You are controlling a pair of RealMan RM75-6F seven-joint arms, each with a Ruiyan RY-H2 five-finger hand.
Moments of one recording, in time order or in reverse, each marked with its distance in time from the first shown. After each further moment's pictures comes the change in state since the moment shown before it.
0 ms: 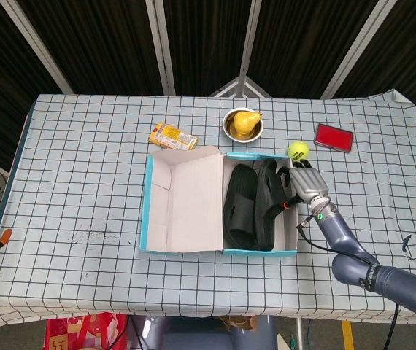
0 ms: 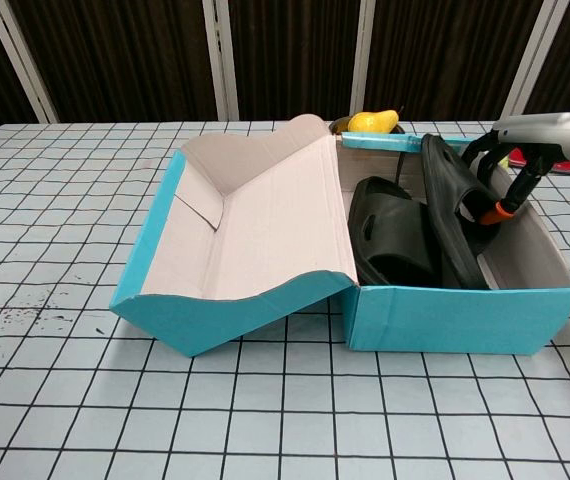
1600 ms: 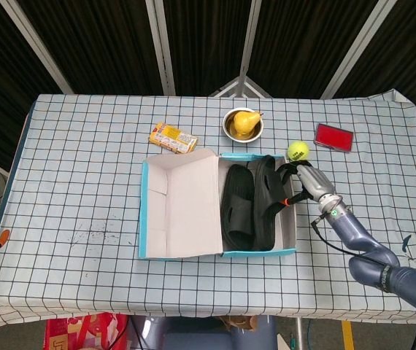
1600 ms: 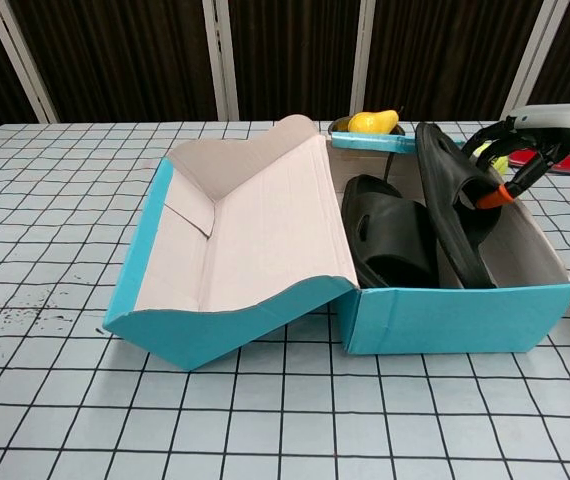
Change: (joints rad) left arm 0.009 0.003 -0.003 -0.011 -0.004 0.014 0.025; right arm -0.074 -0.007 0.035 0.160 -0.435 -0.088 0.655
